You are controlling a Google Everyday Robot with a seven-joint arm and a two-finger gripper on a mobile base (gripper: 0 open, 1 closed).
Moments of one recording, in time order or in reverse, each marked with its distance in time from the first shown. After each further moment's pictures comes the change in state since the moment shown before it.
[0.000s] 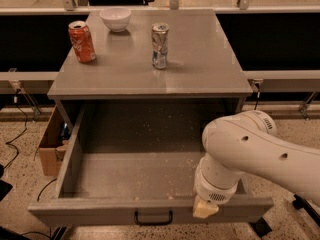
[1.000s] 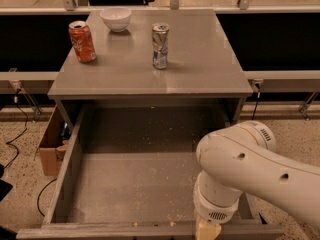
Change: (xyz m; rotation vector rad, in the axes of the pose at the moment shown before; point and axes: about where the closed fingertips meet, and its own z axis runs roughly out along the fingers) arm 0.002 0.042 -0.001 -0.036 0.054 -0.022
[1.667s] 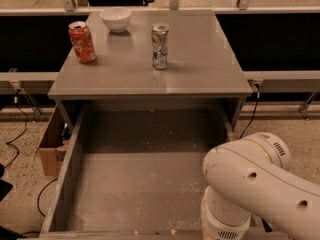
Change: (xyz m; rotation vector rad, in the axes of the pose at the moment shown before) arm 0.018 0.037 -0.006 -0.017 0.038 0.030
